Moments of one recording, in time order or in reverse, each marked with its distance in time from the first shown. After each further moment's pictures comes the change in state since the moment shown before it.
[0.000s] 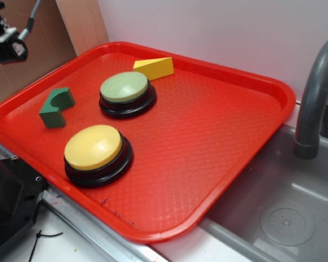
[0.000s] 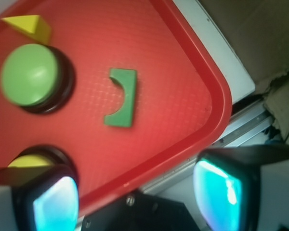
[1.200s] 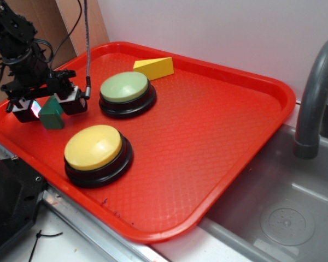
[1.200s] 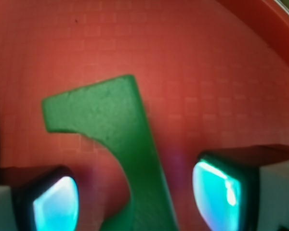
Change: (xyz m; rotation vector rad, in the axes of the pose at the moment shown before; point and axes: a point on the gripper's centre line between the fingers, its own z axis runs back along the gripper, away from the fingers) arm 0.029 -0.016 -0.112 0.010 -0.100 0.186
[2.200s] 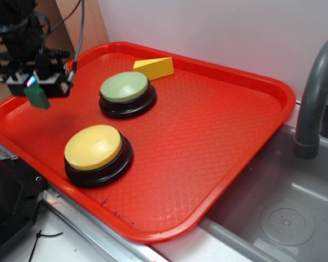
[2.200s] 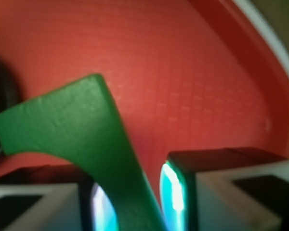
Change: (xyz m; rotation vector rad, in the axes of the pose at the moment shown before) arm -0.005 -0.016 0.061 0.087 0.091 -0.206
